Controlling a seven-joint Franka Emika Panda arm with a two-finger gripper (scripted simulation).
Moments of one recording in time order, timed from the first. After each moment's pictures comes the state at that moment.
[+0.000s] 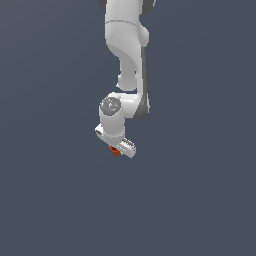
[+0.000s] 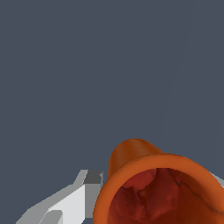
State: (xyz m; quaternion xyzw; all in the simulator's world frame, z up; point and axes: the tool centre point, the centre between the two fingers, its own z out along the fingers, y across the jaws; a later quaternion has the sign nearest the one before) arm -0.016 -0.056 0.039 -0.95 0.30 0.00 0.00
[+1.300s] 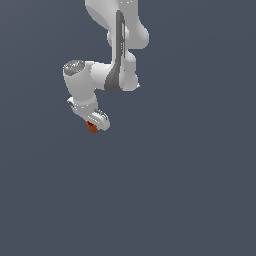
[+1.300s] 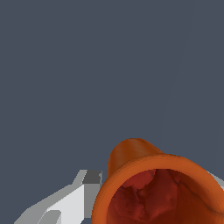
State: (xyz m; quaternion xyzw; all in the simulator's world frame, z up) arm -0.101 -0.168 0.124 -0.95 0.30 0.00 0.00
